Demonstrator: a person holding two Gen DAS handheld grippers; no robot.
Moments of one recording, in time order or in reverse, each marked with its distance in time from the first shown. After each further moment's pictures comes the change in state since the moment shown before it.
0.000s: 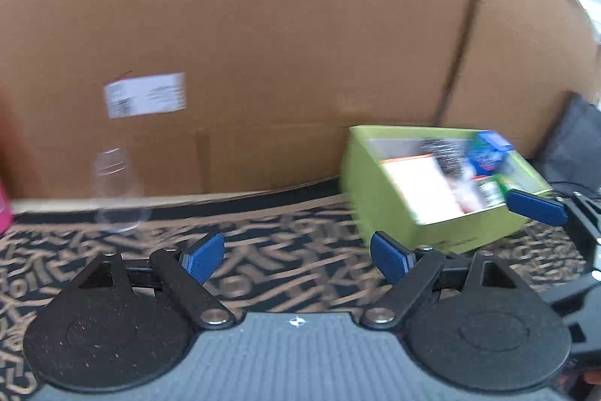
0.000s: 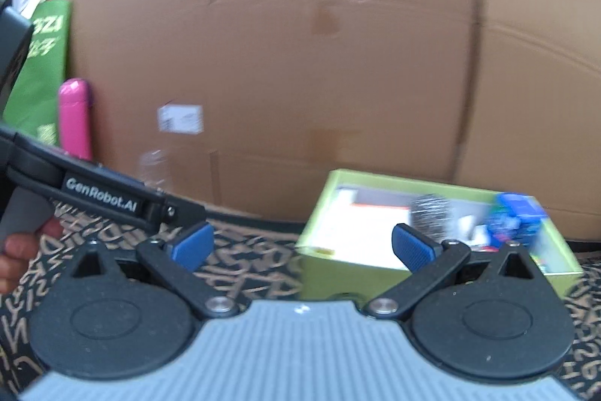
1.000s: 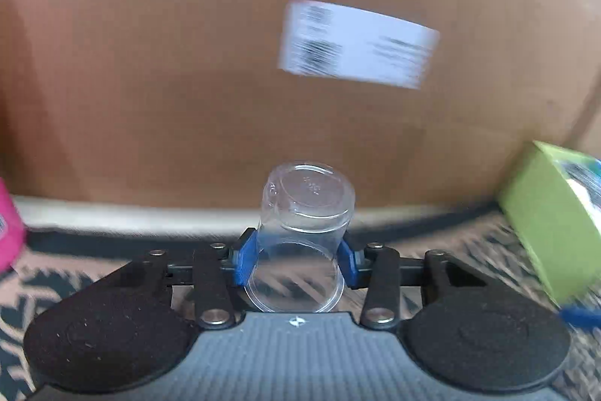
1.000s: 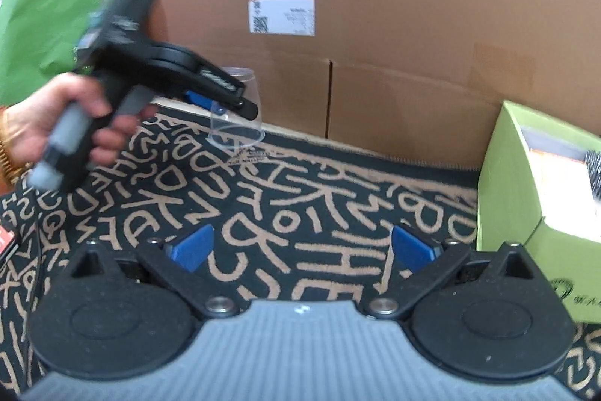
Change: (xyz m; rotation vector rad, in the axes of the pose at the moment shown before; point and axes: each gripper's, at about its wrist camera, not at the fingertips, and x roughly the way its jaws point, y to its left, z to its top) left arm 0.088 0.163 0.015 -0.071 0.084 -0.028; right arm 0.106 0.095 -0.032 -0.035 0.232 0.162
